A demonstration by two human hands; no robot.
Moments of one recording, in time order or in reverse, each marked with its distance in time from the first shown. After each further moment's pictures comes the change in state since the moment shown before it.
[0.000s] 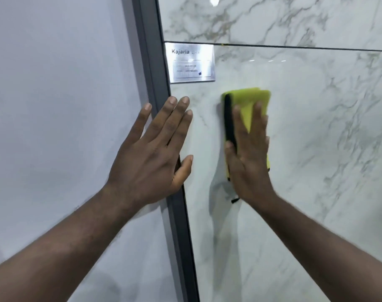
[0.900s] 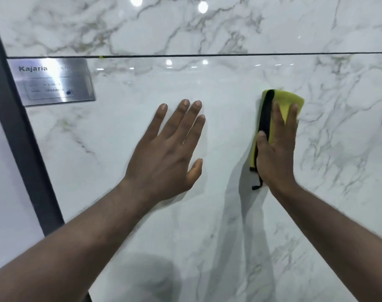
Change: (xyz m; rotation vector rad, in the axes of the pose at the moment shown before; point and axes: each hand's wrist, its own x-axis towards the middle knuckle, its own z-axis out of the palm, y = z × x) left_hand 0.158 0.165 0.062 0.023 -0.073 0.033; right_hand 0.096 0.220 -0.121 0.069 0.159 0.198
